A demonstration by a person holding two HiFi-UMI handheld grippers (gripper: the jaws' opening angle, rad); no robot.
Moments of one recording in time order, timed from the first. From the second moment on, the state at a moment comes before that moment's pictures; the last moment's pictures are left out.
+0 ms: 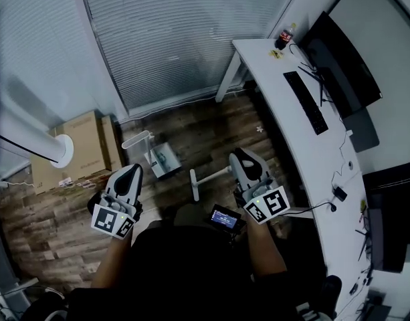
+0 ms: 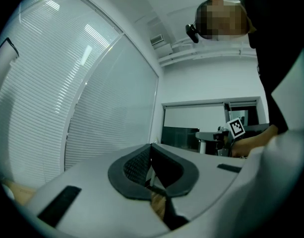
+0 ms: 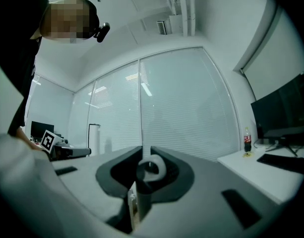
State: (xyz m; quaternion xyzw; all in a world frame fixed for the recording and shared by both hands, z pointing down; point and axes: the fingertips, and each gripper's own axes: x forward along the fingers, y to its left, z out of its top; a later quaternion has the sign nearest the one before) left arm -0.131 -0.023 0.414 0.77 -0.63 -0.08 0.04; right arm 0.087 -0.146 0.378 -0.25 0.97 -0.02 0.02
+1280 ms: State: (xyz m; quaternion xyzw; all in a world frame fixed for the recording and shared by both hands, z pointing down) left arm -0.018 0.112 0.437 0.77 -0.63 -0.03 0.08; right arm 0.201 0.022 0.416 -0.28 0.96 -0.04 0.02
